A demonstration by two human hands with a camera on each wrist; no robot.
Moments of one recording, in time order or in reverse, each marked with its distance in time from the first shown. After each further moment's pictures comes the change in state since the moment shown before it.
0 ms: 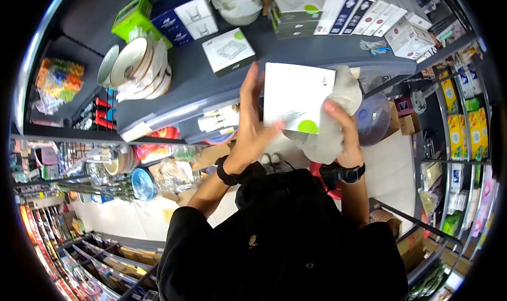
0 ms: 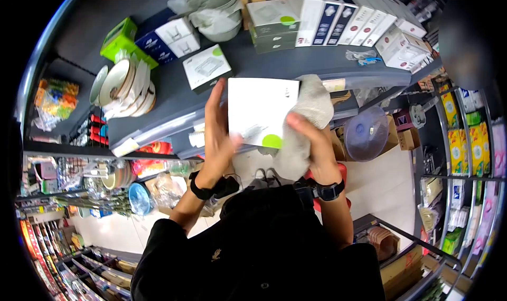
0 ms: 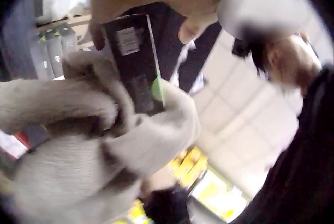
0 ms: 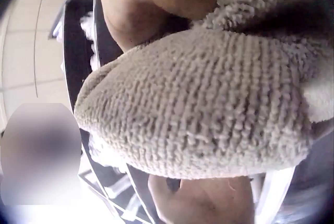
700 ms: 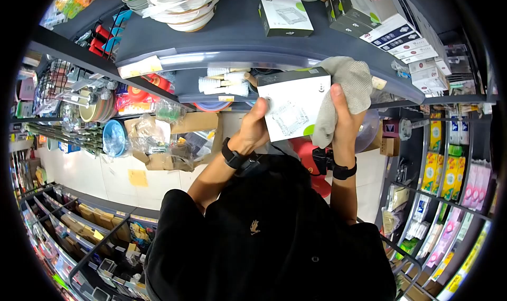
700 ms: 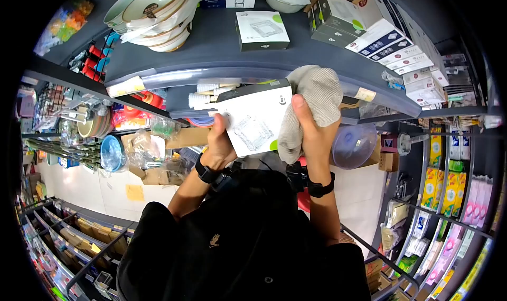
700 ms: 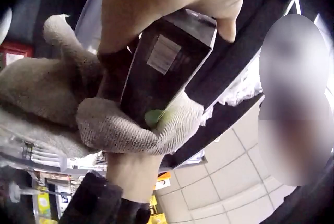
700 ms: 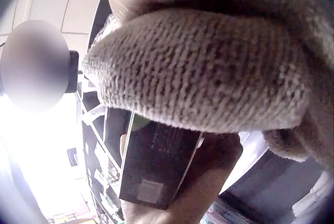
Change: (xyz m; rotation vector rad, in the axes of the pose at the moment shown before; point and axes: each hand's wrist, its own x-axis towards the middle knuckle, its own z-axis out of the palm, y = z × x) left_hand -0.092 -0.021 -0.071 -0.777 0.074 -0.389; right_hand 0.010 0.074 0.061 -0.729 0.015 -0.633
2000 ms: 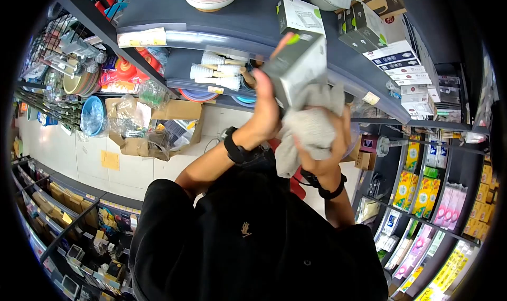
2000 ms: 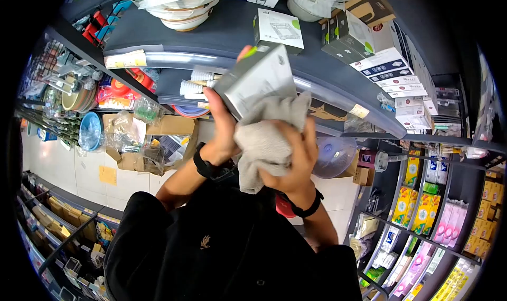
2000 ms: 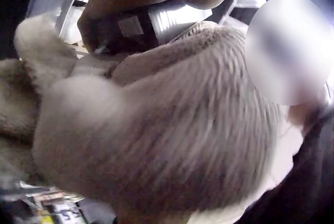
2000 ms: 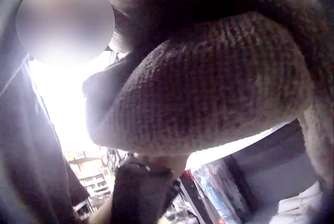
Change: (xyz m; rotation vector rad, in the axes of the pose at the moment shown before) left_hand 0.024 0.024 0.051 0.071 0.164 0.420; right_hand -0.034 -0.021 0.011 -0.630 -0.460 -0.735
